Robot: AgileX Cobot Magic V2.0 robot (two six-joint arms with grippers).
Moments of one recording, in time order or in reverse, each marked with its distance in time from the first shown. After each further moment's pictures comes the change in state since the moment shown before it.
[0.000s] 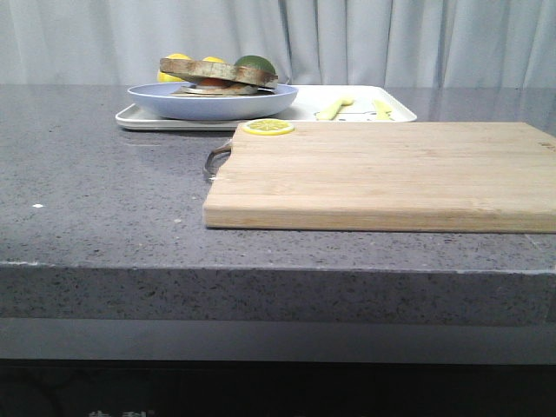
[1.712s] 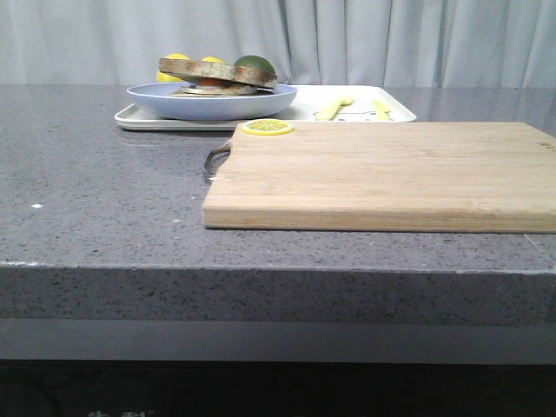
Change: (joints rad) left arm 0.000 -0.250 0.080 0.391 0.127 -0.330; right arm 0.000 0.000 0.008 0.000 0.022 0.000
